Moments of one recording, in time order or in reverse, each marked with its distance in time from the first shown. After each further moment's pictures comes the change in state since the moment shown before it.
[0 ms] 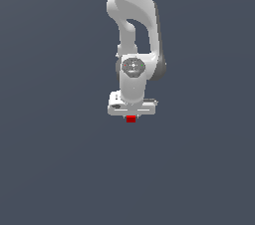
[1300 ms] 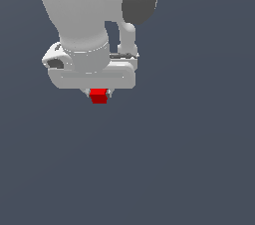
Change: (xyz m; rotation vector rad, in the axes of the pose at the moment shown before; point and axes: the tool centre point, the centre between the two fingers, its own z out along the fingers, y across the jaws) arm 0.064 0.098 -0.237 0.000 0.003 0.001
